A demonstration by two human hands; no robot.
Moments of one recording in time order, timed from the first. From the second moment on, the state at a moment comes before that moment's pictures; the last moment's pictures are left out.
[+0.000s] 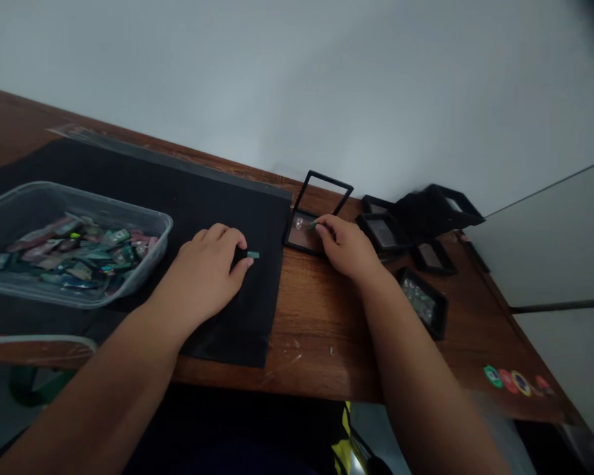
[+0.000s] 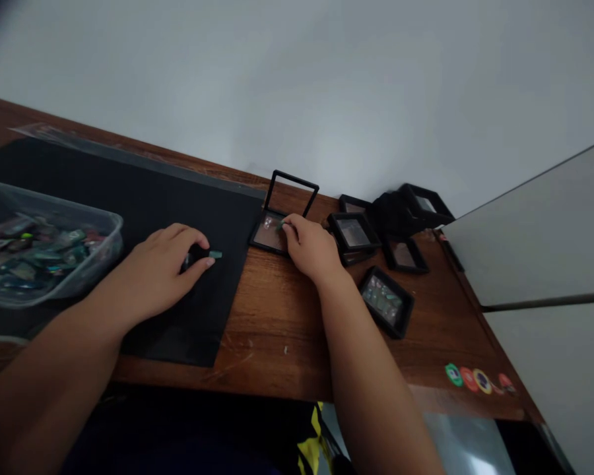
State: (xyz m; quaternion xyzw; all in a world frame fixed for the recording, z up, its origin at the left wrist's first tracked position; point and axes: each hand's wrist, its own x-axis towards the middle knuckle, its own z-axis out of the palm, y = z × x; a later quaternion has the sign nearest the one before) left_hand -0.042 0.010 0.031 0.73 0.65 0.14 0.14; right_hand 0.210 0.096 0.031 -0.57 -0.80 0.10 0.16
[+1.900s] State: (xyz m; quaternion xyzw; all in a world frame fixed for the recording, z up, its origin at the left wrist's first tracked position) left_hand -0.014 0.013 0.046 0.30 0.45 0.51 0.67; right_hand 0.178 0.050 0.045 -0.32 -0.82 0.11 0.46
